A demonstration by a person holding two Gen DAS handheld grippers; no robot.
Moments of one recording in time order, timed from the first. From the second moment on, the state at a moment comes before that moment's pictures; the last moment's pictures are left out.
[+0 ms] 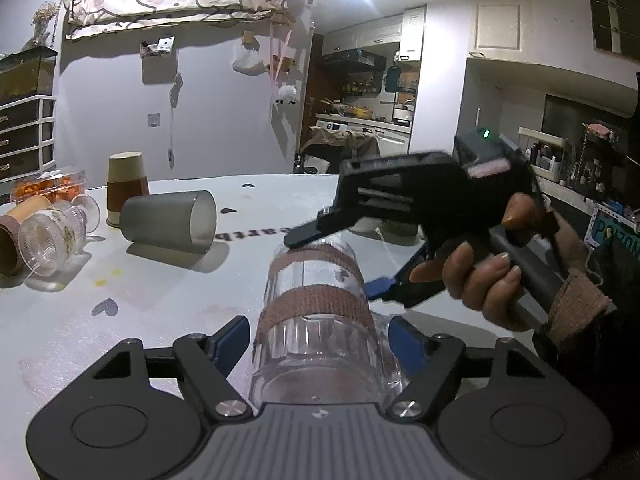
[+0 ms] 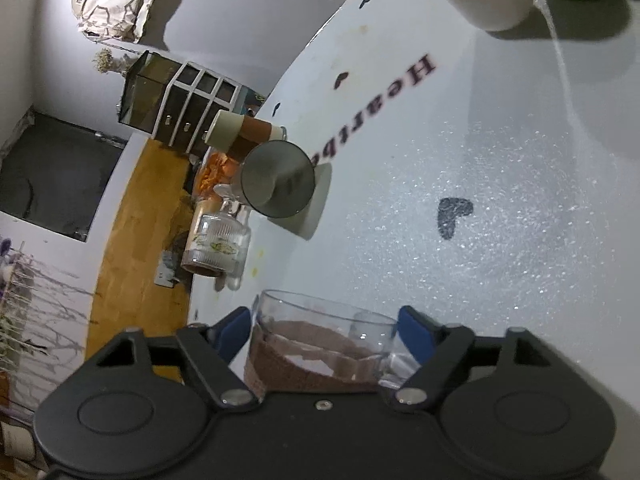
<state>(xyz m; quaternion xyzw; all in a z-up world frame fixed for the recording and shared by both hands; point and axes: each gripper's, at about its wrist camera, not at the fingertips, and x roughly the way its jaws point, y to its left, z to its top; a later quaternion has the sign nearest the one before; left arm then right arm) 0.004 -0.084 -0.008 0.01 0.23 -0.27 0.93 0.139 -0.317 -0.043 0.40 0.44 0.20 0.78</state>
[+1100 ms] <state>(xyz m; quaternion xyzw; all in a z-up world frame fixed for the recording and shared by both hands) -0.005 -0.062 -0.035 -0.03 0.22 -0.28 0.93 0.083 -0.233 0.066 -0.06 0.20 0.14 0.97</state>
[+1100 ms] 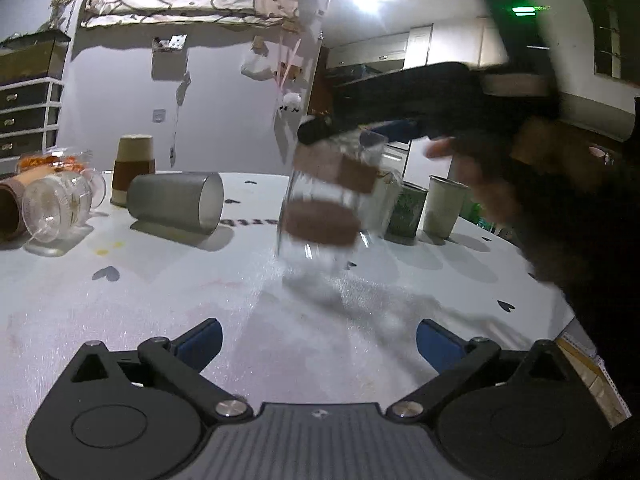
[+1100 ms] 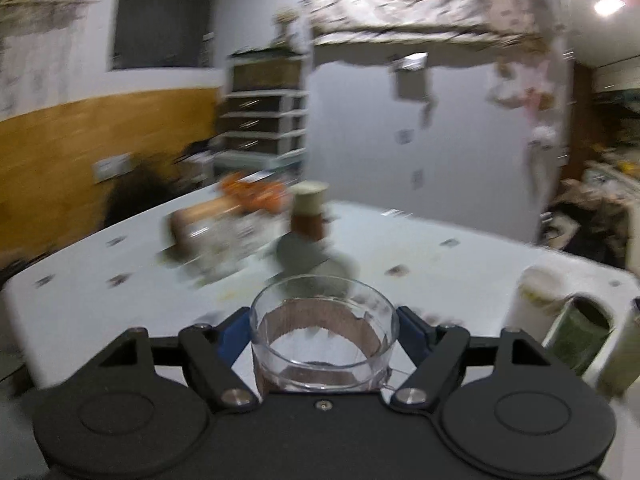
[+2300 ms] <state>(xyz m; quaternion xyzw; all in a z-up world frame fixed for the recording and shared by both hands) -0.001 -0.053 -0.027 -0.03 0.20 -0.23 0.95 0.086 -0.279 0.058 0.00 0.14 -0.02 0.99</state>
